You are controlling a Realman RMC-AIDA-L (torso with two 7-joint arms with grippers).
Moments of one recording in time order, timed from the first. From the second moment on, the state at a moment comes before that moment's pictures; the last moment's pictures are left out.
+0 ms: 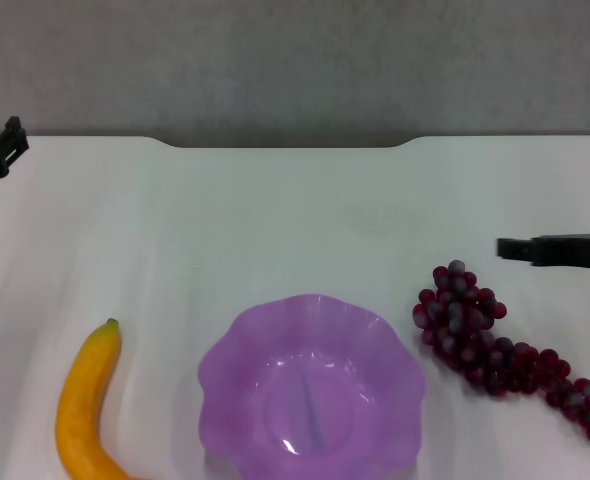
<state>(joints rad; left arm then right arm) -0.16 -2.03 -1.57 -1.19 2.64 0.03 0.19 0.36 2.01 -1.39 -1.15 0.81 0.82 -0.44</state>
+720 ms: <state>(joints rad) -0.17 -2.03 -1.57 -1.20 2.64 0.03 0.20 0.46 2.00 -1.40 -0.93 0.93 0.81 -0.53</state>
